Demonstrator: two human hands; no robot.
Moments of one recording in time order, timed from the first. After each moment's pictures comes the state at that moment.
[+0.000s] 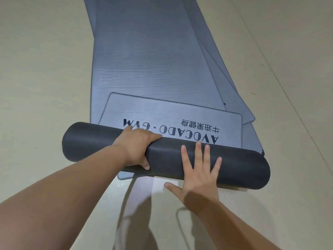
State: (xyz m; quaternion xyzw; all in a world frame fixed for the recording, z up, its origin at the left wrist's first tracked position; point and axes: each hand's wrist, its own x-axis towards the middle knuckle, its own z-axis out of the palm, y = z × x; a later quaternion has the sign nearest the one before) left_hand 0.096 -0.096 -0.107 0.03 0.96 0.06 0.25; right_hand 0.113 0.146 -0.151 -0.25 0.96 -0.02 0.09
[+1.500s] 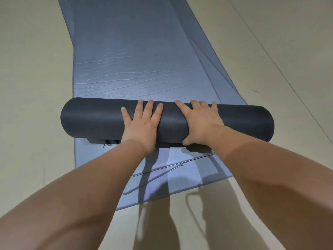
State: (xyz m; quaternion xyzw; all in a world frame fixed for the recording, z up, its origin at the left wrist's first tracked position) left_hand -0.018 -0.083 -0.140 -0.09 0.99 -0.04 0.12; right_hand -0.116 0.088 -0.125 -0.31 0.93 0.10 0.15
